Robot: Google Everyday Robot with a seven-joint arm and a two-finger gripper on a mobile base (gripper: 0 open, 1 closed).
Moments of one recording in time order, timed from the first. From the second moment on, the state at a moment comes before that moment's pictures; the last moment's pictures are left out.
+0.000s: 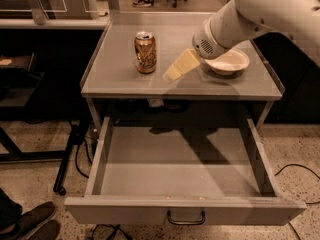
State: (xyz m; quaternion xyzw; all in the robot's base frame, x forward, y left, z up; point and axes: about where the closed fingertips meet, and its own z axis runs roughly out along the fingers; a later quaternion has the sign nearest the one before) arm 0.657 -0.079 0.909 -0.45 0.81 0.09 0.35
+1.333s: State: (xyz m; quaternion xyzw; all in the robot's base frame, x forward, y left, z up) arm 0.721 -0.023 0.884 -0.38 0.82 0.14 0.41
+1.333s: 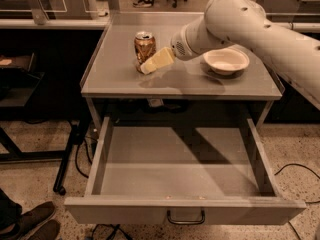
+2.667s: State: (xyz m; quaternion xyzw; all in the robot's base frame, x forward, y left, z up) arm 0.759 0.023 0.868 -0.37 0.81 0.17 0.42
